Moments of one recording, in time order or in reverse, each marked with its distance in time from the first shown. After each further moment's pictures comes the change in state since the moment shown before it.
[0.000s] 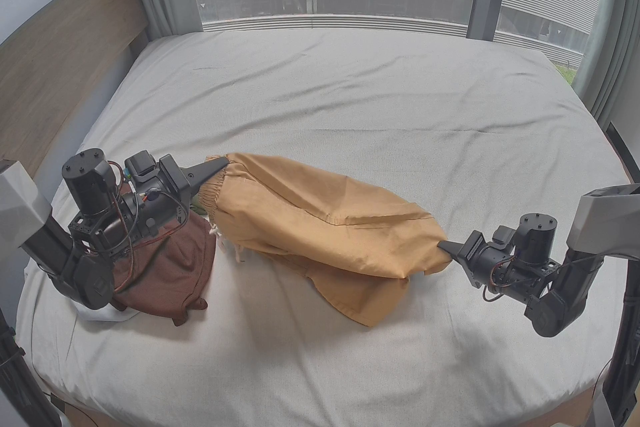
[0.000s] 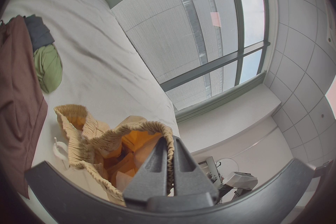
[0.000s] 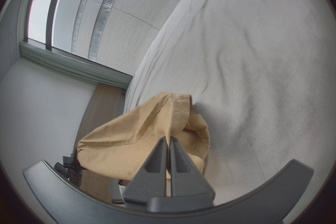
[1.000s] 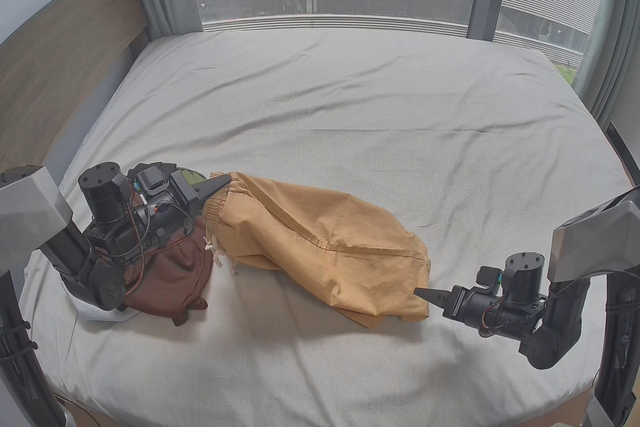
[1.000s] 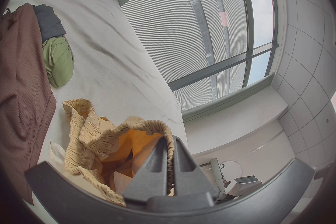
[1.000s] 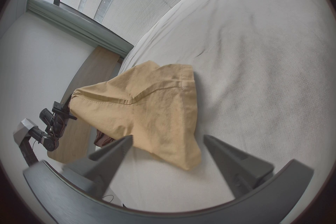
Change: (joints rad) left arm 0.020 0.106 -0.024 -0.007 0.010 0.005; right arm 0.084 0.095 0.182 -0.115 0.025 -0.288
